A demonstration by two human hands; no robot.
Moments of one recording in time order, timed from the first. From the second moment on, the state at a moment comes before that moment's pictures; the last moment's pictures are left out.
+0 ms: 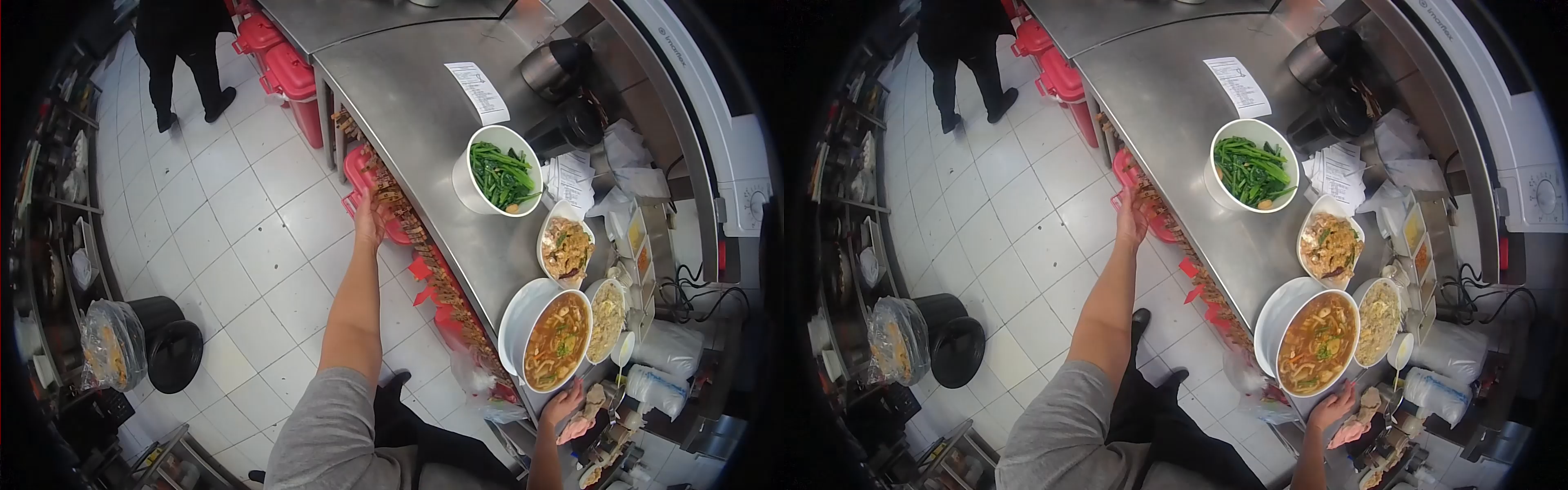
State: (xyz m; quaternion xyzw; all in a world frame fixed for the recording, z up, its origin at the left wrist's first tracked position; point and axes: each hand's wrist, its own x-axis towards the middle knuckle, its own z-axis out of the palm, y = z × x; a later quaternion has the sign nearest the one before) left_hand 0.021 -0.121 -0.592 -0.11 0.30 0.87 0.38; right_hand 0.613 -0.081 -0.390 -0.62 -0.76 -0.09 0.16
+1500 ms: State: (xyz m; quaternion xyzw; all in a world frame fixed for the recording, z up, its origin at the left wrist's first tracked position) left_hand -0.018 -0.169 -0.536 -0.17 0.40 0.88 0.19; right_hand 0.593 -0.084 -0.381 -0.62 -0.76 -0.09 0.19
